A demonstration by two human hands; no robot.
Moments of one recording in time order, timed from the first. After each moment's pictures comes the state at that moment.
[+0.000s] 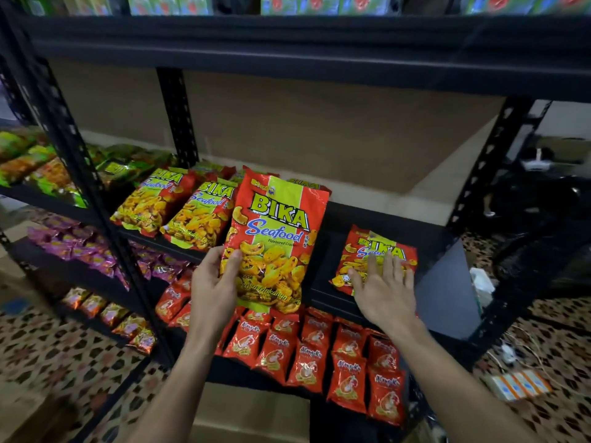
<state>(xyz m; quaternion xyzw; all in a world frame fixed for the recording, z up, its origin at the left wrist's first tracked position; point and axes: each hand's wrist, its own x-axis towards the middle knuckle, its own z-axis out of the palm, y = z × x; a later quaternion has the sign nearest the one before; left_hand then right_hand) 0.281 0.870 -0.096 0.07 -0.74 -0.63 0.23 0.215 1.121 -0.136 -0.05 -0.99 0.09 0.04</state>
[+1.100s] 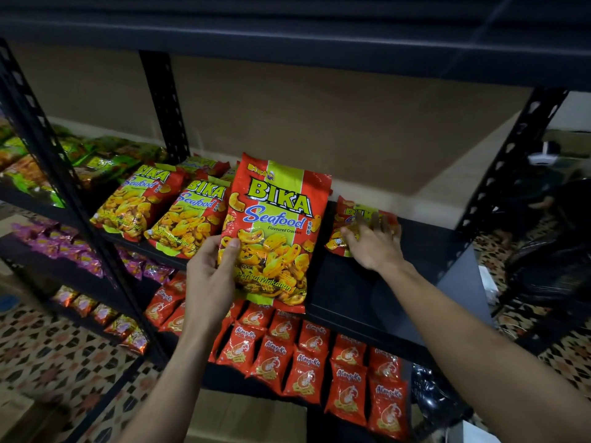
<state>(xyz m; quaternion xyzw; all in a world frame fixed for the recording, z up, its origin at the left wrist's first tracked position) 0.231 0.869 -0.089 0.07 -0.73 -0.65 0.23 0.085 1.122 -0.109 -0.01 -0.99 0.11 0.00</state>
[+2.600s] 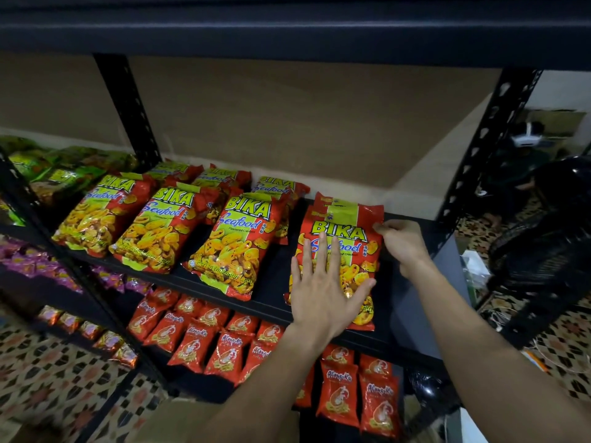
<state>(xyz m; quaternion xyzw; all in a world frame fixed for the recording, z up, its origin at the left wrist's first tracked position) 0.163 1.040 -0.160 -0.08 -0.98 -0.14 0.14 0.083 1.200 -0.113 -0.14 -0.77 0.62 0.09</state>
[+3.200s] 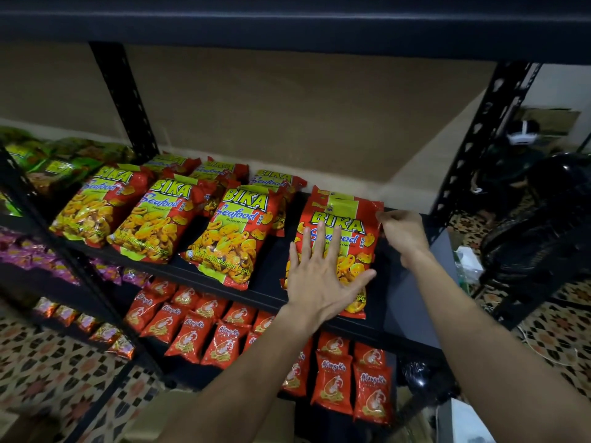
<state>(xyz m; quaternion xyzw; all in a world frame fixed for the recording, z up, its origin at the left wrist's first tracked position) 0.159 1.038 -0.148 -0.11 -0.98 -0.15 0.11 0.086 1.207 -0.104 -0.16 -0.79 0.58 0.12</state>
